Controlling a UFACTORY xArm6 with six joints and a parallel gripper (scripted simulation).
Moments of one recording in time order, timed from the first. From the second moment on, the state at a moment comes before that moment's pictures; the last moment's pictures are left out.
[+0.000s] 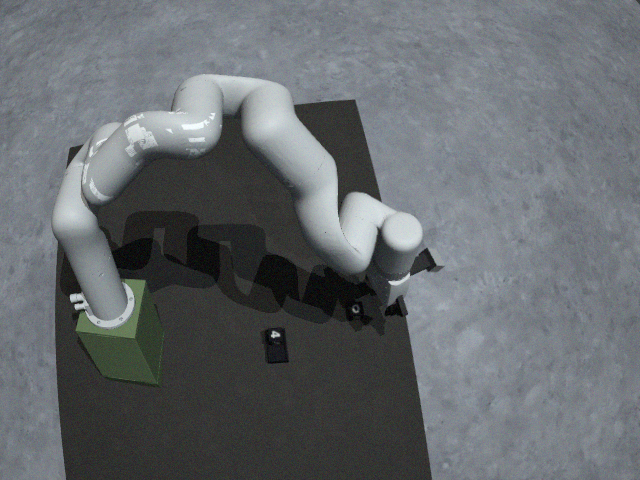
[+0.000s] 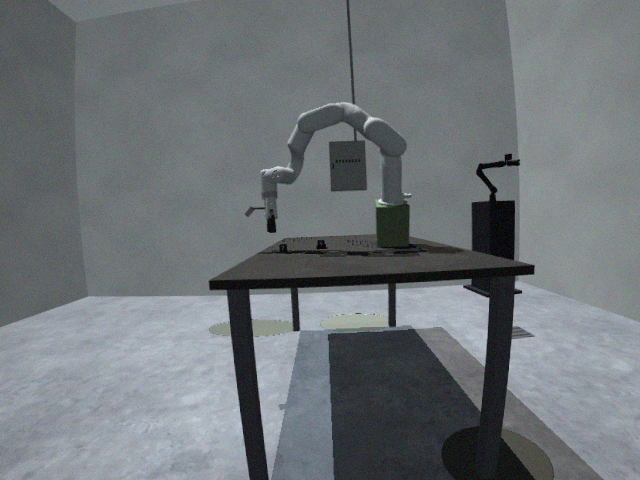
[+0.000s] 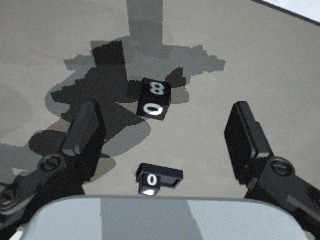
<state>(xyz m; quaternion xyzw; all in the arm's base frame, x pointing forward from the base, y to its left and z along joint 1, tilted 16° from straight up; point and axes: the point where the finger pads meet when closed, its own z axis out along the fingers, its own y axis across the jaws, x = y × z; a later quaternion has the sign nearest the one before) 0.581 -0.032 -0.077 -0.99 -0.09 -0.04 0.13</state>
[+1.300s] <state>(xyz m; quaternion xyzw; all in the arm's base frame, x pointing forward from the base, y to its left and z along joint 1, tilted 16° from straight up) 0.567 -0.031 -0.075 -0.75 -0.65 -0.11 0.08</state>
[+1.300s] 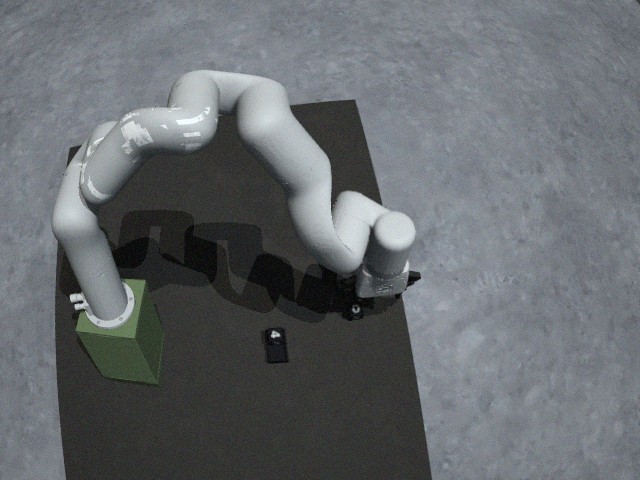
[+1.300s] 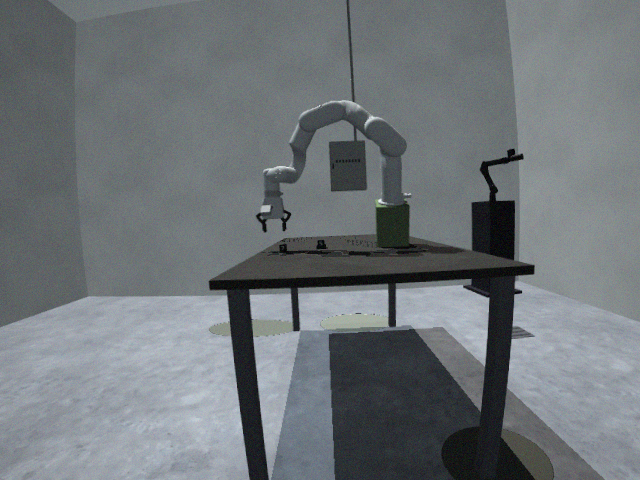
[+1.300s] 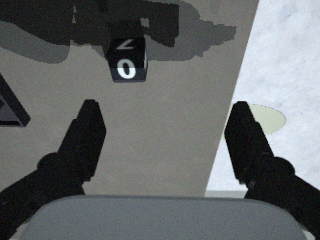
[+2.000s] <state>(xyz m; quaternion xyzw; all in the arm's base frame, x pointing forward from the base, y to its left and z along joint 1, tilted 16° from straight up) 0.558 -0.030 -0.075 -0.49 -0.86 -0.13 0.04</state>
